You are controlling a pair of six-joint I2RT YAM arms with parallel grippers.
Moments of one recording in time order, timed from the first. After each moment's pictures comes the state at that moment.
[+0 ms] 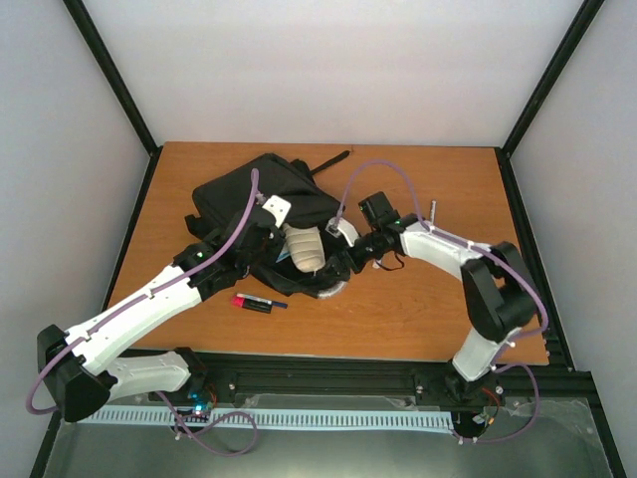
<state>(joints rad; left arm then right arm) -0.79 1.13 1.03 -0.55 -0.46 -0.05 0.54 1.76 1.12 -0.46 -0.80 -0.18</state>
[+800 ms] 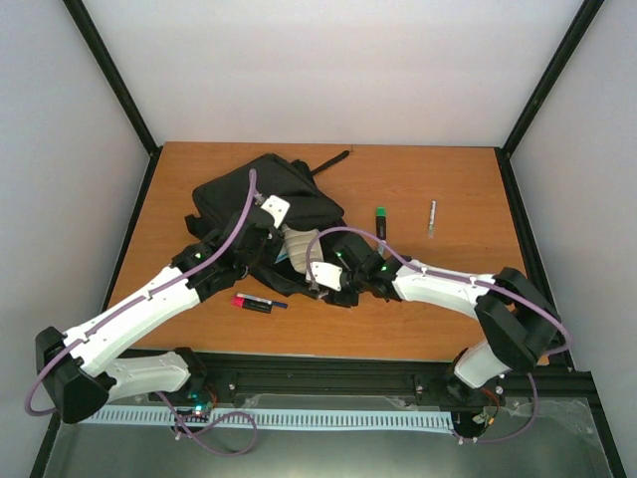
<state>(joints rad) -0.79 1.12 1.03 -0.55 -0.46 -0.05 0.84 1.50 0.85 -0.28 -0.22 -0.66</state>
